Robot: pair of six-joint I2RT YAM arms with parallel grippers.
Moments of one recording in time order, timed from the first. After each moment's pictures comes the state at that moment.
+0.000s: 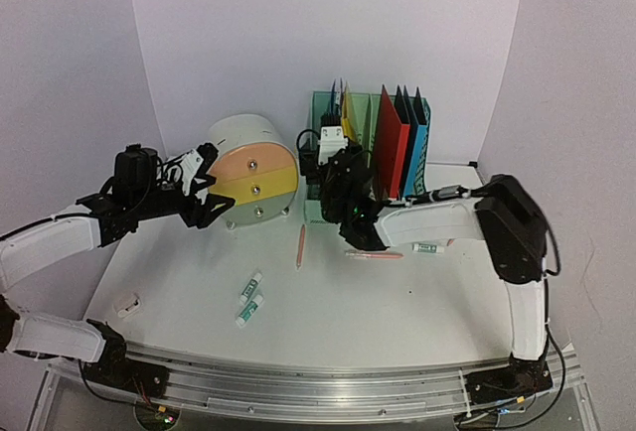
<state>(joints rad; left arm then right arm) -0.44 1.12 0.76 -0.01 0.34 0.28 0.93 2.15 1.49 0.87 0.85 -0.21</state>
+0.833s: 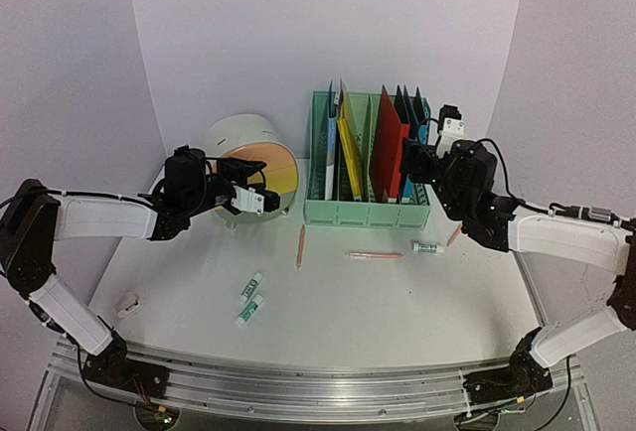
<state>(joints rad) -0.58 1.53 0.86 0.50 0.18 1.54 0.70 1.35 0.90 0.40 0.60 0.16</state>
